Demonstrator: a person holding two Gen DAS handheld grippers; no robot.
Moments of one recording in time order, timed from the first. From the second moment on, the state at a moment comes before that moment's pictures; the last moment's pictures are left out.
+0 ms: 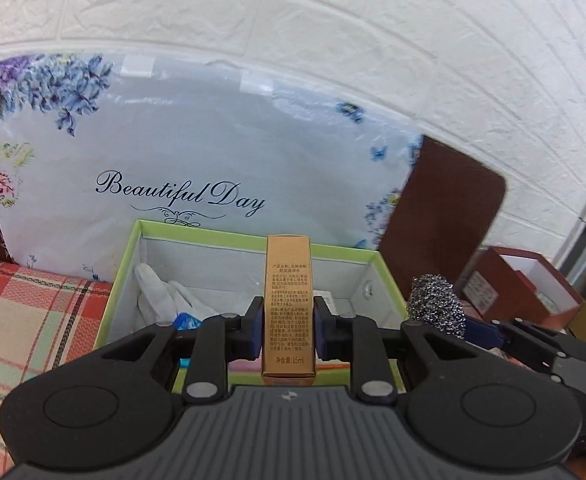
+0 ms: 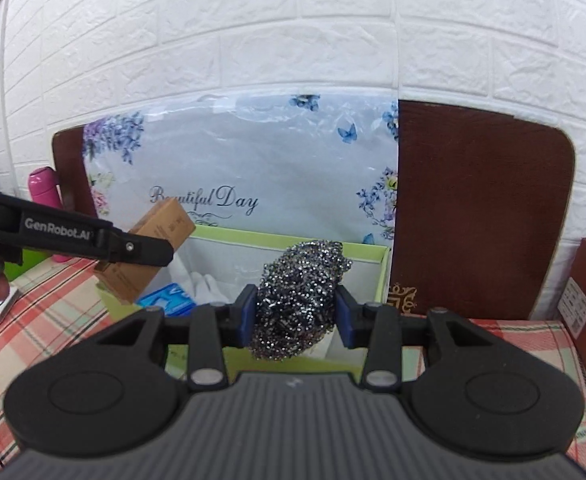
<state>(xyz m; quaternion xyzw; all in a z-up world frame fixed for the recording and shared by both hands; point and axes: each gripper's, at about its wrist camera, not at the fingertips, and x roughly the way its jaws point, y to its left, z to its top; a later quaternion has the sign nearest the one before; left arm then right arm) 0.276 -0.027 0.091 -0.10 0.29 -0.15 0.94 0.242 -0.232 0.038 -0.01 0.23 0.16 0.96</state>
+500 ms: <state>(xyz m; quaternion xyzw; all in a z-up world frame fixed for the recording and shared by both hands) 0.312 -0.023 0.069 -0.08 0.27 -0.11 0.95 0.291 -0.213 -0.001 -0.05 0.23 0.16 0.96</state>
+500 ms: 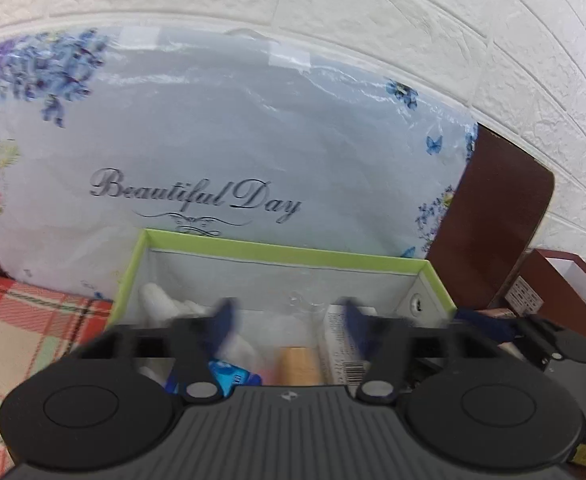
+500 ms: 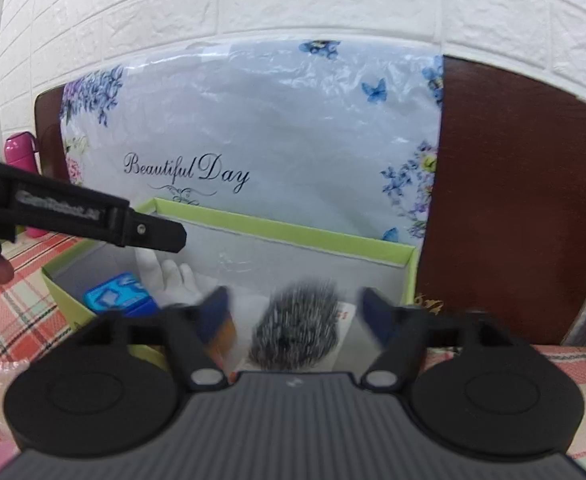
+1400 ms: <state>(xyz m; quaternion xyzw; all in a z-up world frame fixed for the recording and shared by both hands) 0.150 -0.030 0.051 -0.05 0.32 -0.10 0.94 0.100 -0.249 -0.021 0.03 0.23 0.13 0.96</state>
